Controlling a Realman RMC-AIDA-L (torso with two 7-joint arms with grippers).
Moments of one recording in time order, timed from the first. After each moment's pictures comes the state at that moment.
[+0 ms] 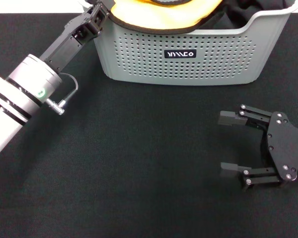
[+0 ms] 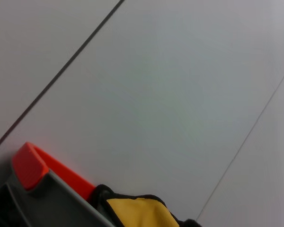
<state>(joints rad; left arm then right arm) -0.58 -2.11 1.00 0.14 0.82 1.38 -1.15 0.35 2.02 -1.28 -0.67 1.82 1.79 -2.09</state>
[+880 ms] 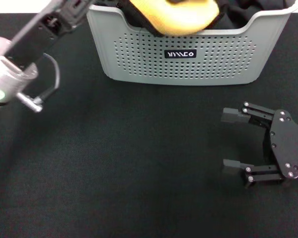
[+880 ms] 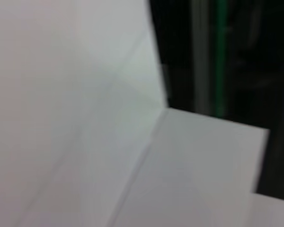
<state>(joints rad) -0.49 -2.09 1.06 0.44 0.91 1.84 -1.38 0.35 2.01 -1.27 -0.67 1.83 1.79 -2.10</state>
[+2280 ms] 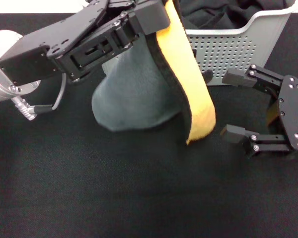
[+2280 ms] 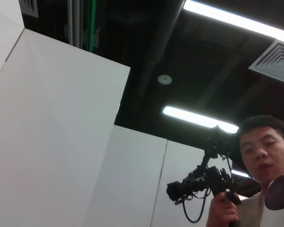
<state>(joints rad) -0.51 -2.06 1.16 0.69 1.03 2.02 -1.57 0.34 2.01 -1.36 -0.75 2.04 1.79 -2.08</state>
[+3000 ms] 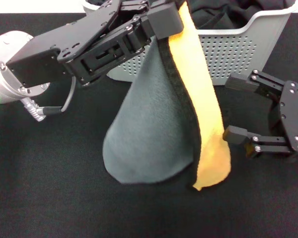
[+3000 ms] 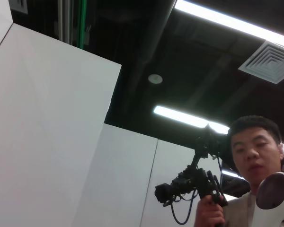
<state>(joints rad) -0.53 -2.08 1.16 0.69 1.04 2.03 -1.57 0.34 2.01 -1.35 -0.70 2.04 1.79 -2.09</state>
